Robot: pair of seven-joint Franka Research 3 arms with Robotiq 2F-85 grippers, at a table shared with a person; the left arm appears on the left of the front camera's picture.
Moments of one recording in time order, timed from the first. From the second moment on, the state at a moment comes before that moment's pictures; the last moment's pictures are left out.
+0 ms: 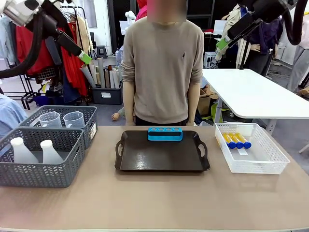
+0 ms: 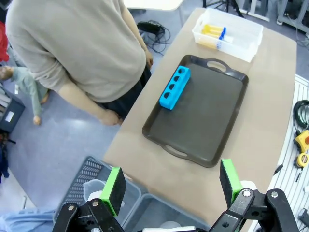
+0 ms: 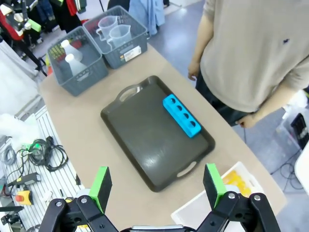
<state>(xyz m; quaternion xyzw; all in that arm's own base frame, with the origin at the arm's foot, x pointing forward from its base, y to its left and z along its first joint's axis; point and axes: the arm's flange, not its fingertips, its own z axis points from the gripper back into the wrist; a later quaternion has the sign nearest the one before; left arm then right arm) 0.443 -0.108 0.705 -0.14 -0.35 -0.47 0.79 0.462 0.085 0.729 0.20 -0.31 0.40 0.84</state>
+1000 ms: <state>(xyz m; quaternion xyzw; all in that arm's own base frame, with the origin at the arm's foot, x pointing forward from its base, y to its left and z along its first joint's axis) 0.439 -0.102 0.717 -0.13 -0.36 -0.48 0.79 0.466 0.063 0.735 0.19 -0.31 0.38 0.85</state>
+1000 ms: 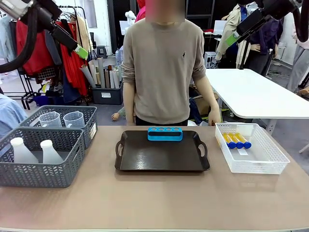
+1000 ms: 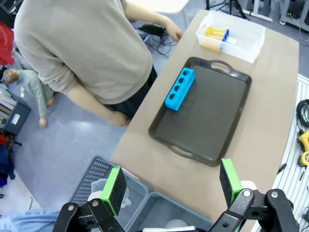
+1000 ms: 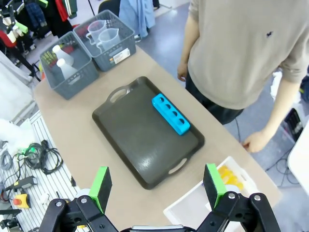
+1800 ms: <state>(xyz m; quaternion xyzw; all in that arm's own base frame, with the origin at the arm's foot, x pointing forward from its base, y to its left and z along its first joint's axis) 0.439 -0.103 0.717 -0.13 -0.36 -0.48 0.79 0.467 0.063 0.735 0.19 -0.31 0.38 0.85</state>
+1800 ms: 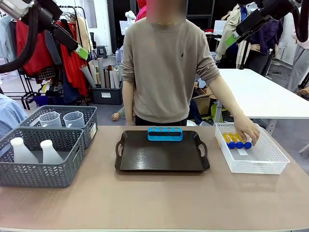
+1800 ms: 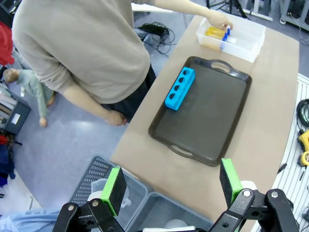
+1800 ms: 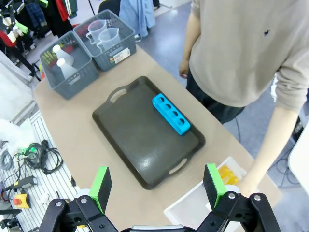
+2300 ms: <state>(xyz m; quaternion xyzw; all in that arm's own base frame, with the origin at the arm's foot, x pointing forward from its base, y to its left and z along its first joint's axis) 0.439 -0.103 0.717 -0.13 -0.36 -0.48 0.79 0.467 0.063 0.735 0.19 -0.31 0.38 0.85</state>
